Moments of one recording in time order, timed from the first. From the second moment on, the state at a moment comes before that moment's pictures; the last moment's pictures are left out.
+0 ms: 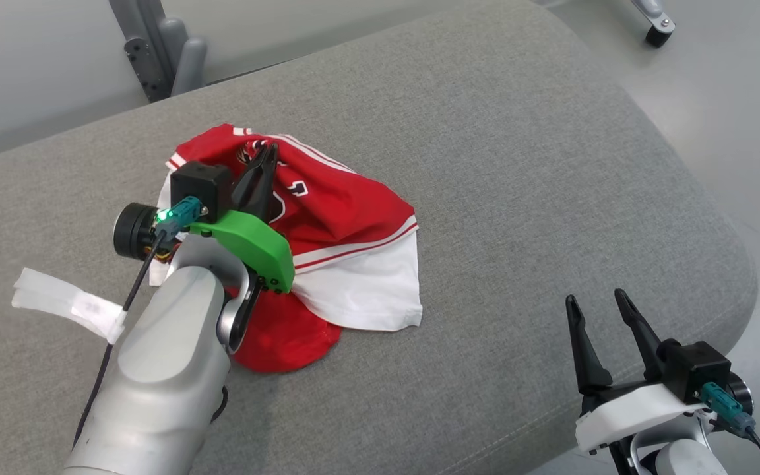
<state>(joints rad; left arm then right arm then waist) -0.70 0.10 -0.44 0.68 -0.40 -0.05 -0.18 -0.04 -0.05 0.06 0.19 0.16 0.13 -0.26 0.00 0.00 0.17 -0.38</state>
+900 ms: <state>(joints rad) -0.33 0.16 -0.37 0.33 -0.34 -0.03 -0.26 -0.02 -0.05 0.02 0.16 0.10 0.13 -0.26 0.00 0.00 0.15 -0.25</state>
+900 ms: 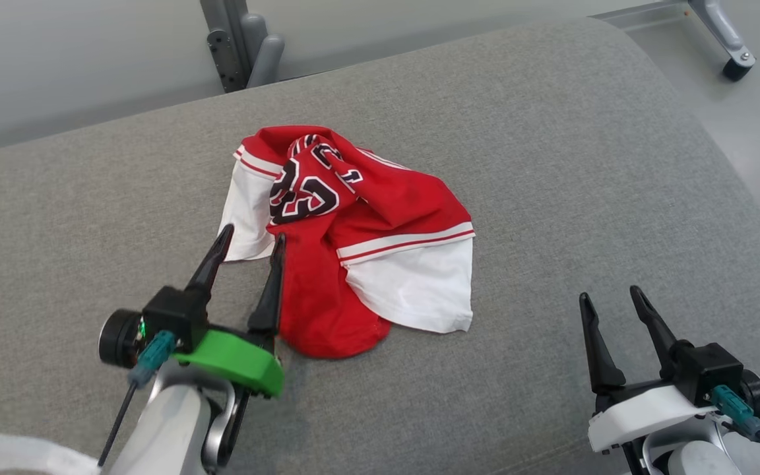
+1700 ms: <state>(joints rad) 0.12 0.10 -0.04 0.13 -0.24 -0.02 -0.26 0.06 -0.05 -0.05 0.15 0.04 0.13 -0.26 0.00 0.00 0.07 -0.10</state>
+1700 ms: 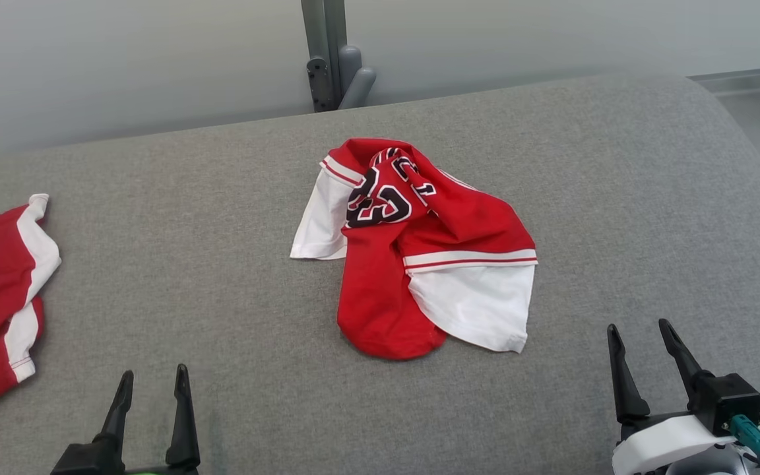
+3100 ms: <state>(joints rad) 0.10 0.05 -0.16 0.29 -0.35 -0.10 -0.26 0.07 -0.05 -0.03 0.17 0.03 0.13 -0.26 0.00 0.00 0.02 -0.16</state>
